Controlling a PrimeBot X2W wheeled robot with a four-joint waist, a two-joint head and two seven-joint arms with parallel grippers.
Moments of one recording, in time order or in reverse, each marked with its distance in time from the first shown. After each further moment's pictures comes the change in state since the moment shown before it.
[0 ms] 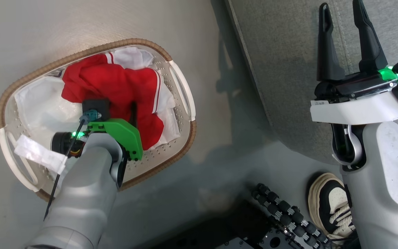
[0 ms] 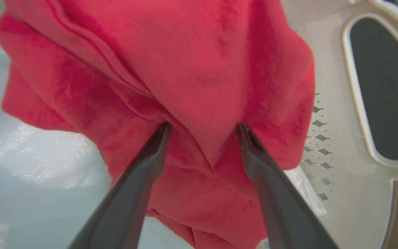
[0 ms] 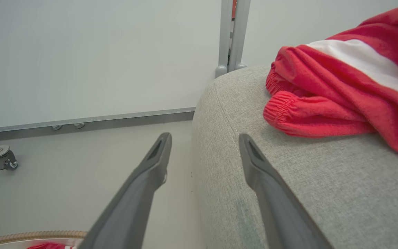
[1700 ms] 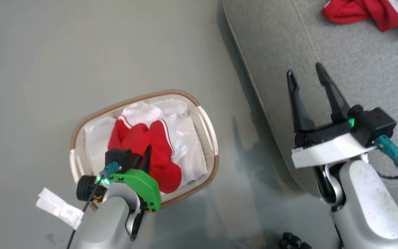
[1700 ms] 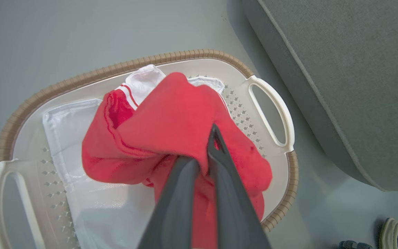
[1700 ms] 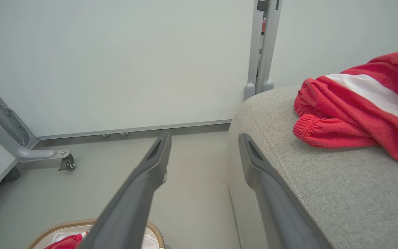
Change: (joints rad) left arm 0.311 0.009 0.012 -0.280 0.064 -0.036 -0.014; right arm 0.160 -0.018 0.077 0.095 -0.044 0.000 0.000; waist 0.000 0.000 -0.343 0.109
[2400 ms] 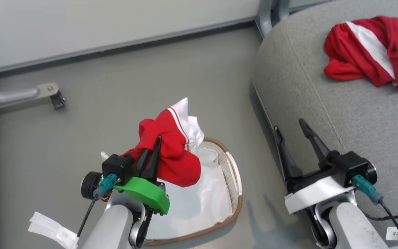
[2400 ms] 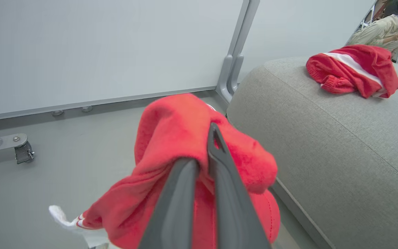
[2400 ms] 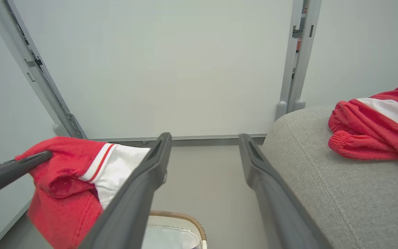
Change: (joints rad) left arm 0.195 -0.006 0.126 -0.410 0.122 -0.044 0.000; right arm 0.182 0.005 0.040 0.054 -0.040 0.000 0.000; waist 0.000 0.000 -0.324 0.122
